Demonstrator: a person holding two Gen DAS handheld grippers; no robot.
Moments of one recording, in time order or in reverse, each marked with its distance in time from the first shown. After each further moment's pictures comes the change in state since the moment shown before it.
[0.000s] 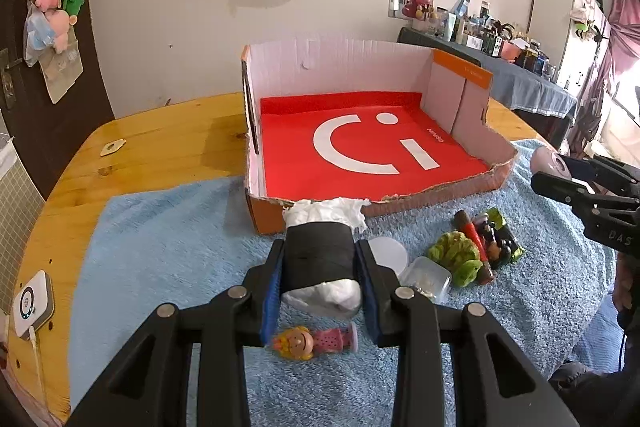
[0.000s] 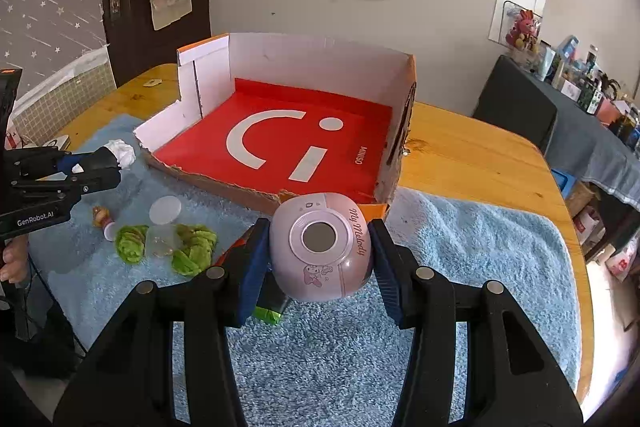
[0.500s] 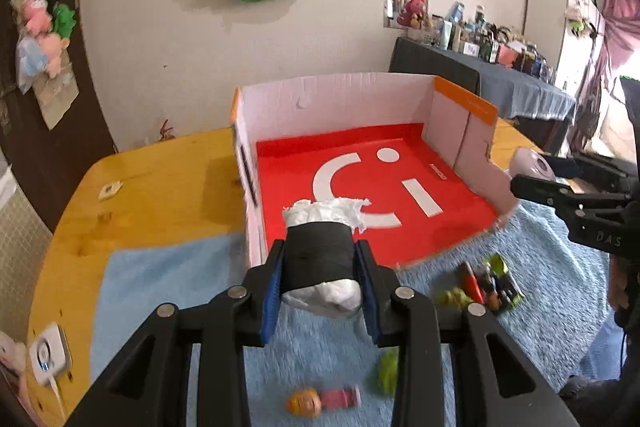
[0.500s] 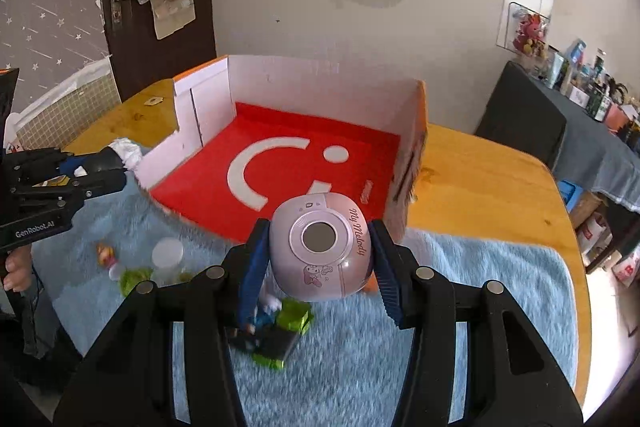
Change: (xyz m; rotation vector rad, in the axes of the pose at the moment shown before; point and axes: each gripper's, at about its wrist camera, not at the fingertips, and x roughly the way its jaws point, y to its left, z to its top) left arm 0.012 -0.004 0.054 0.053 -0.026 0.008; right arm 0.022 -0.004 0.048 0.000 0.001 0.035
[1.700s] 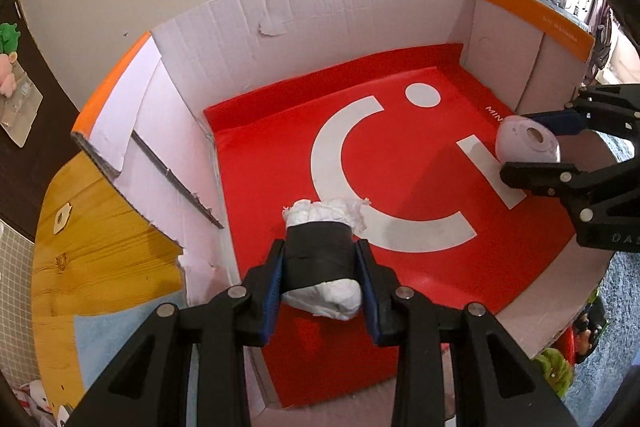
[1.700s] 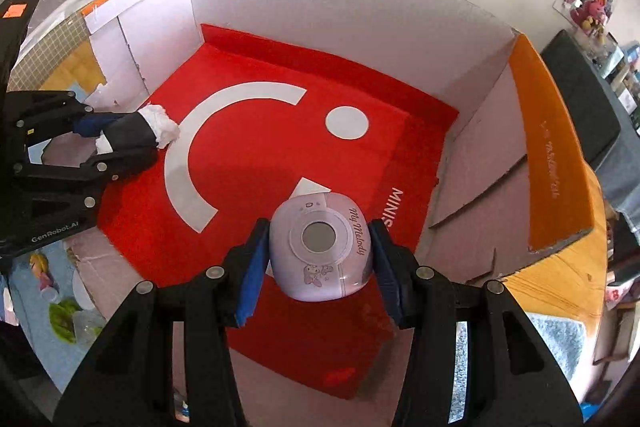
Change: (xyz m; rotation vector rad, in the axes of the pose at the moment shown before) left arm 0.128 -0.003 0.027 0.130 0.281 0.016; right arm 0.110 -0.029 0.024 -0.123 0.336 0.061
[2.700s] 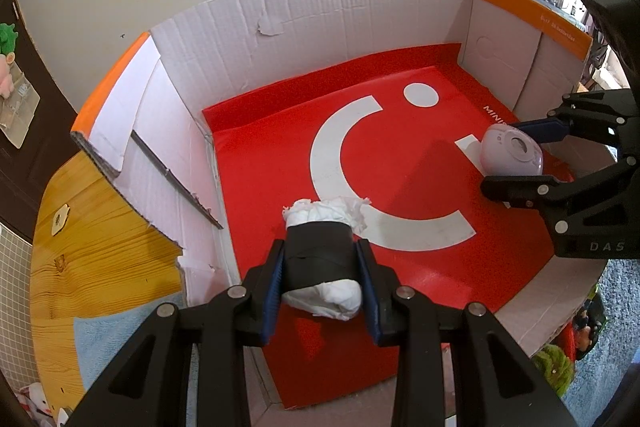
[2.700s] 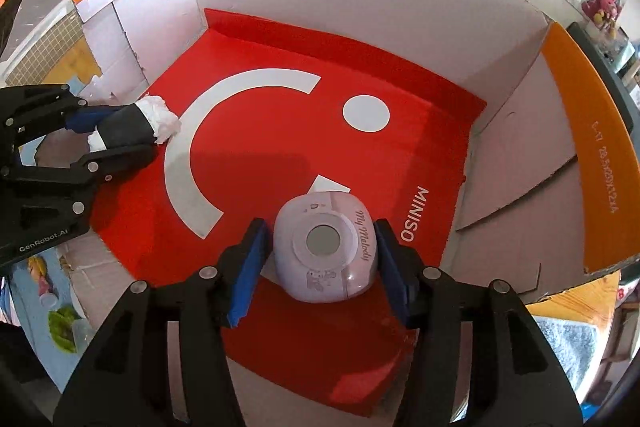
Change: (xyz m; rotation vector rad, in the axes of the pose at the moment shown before) left arm -0.001 0.000 0.001 0.002 0.000 -0.008; right arm -0.029 -0.029 -0.031 0.004 0.029 0.030
